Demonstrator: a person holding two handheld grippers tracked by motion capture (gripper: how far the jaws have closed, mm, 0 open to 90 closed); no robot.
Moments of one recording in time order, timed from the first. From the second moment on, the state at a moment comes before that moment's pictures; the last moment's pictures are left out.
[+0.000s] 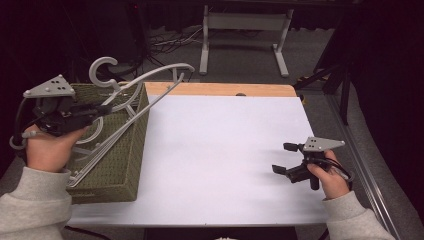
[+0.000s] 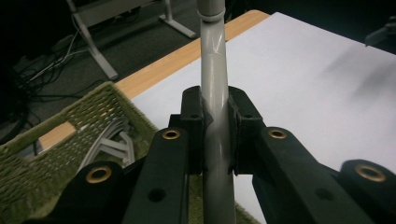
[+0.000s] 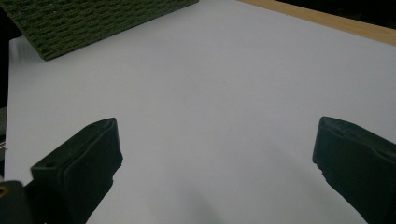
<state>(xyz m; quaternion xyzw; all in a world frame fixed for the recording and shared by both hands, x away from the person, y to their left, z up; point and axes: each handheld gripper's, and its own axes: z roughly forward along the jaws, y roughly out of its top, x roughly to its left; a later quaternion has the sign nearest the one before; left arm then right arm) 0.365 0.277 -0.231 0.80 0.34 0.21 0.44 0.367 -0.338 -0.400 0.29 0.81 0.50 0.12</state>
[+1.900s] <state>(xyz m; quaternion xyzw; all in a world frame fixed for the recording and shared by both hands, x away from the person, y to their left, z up) 0.386 0.379 -0.320 0.76 0.48 0.20 0.39 0.367 -0.328 -0.416 0.28 0.82 0.48 0.11</state>
